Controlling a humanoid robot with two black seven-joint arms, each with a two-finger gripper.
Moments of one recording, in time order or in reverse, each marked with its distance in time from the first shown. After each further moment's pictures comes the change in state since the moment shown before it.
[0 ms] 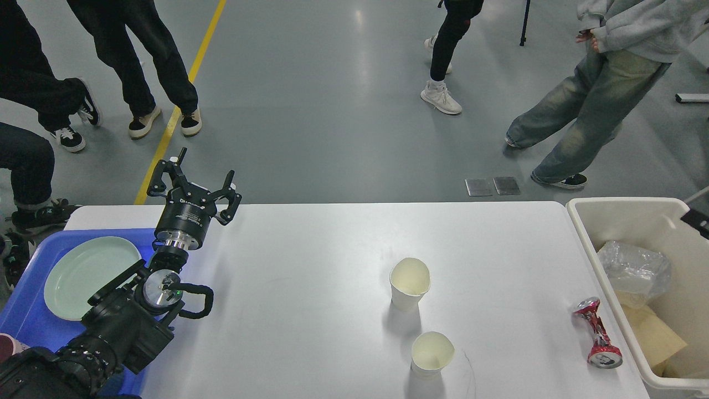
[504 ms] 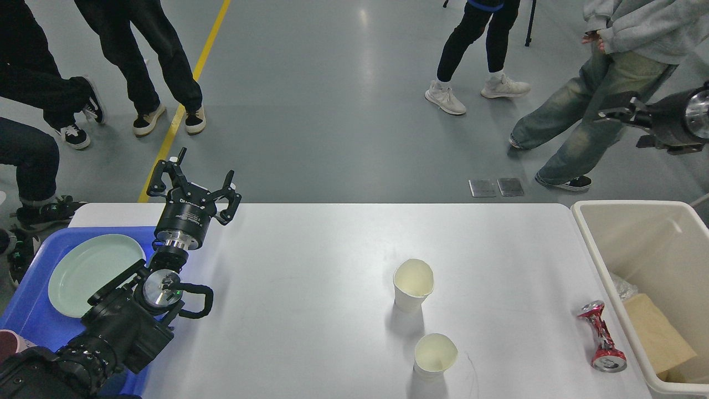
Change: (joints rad) left arm 0.000 0.000 0.000 0.000 0.000 -0.001 0.000; right arm 0.716 0.049 -0.014 0.516 -0.384 0.346 0.063
